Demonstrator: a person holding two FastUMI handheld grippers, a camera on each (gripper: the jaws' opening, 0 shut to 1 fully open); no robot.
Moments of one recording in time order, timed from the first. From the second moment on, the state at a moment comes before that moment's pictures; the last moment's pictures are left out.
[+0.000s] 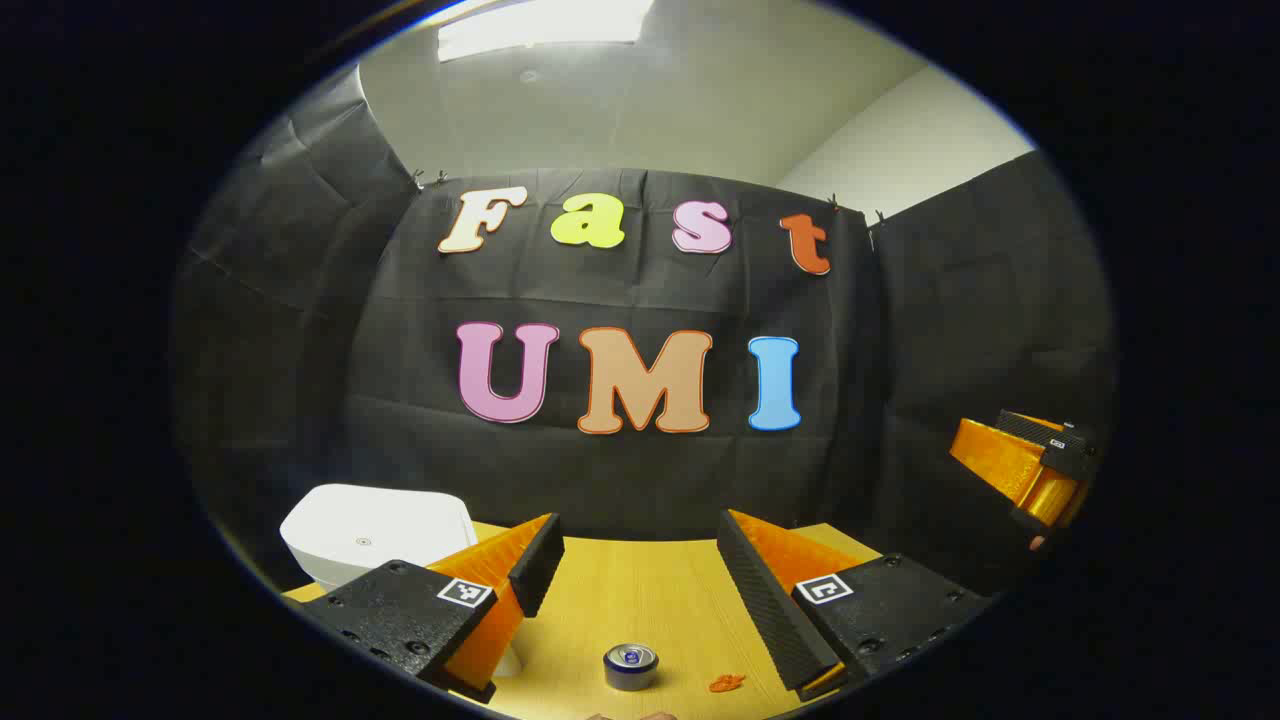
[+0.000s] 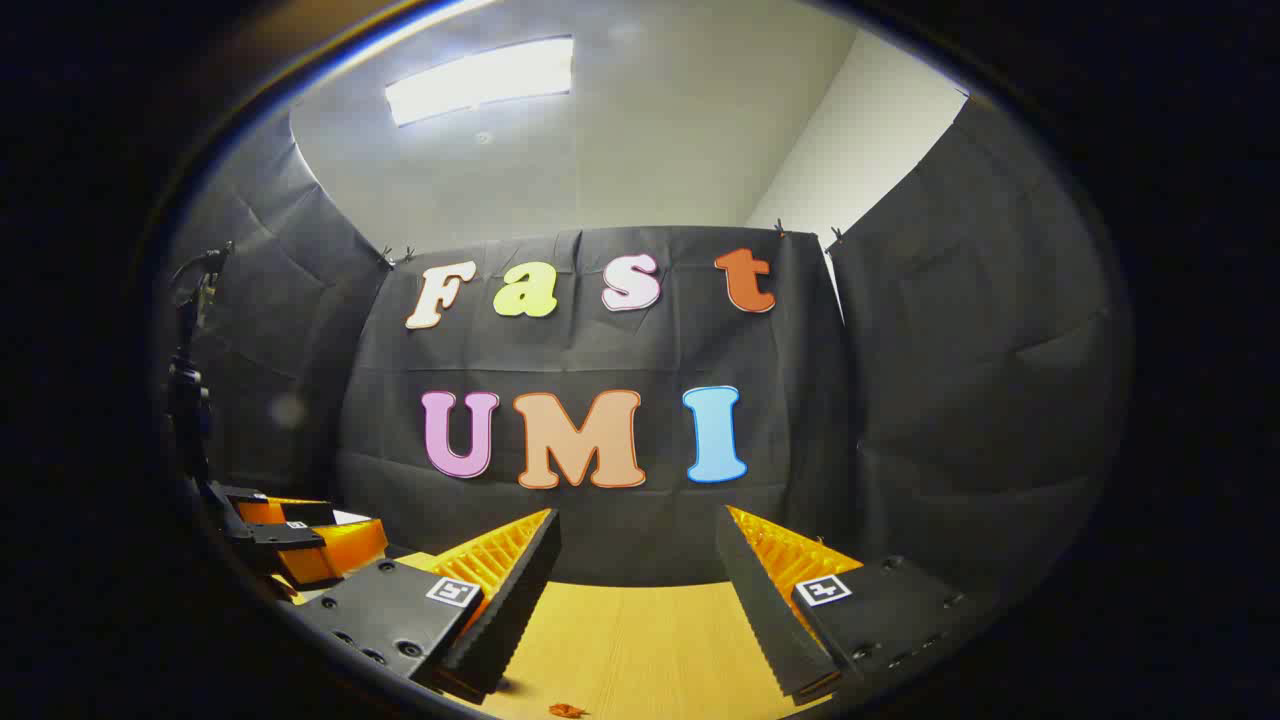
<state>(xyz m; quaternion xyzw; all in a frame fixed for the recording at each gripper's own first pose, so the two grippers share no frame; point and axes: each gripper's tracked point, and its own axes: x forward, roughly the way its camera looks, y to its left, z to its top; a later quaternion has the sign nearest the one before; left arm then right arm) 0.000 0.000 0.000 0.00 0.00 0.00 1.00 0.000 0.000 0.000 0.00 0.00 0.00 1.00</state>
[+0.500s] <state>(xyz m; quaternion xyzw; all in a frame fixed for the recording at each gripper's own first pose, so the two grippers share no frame) 0.013 -0.007 0.007 0.02 -0.01 0.00 1.00 0.021 0.005 -0.011 0.01 0.01 0.03 1.00</state>
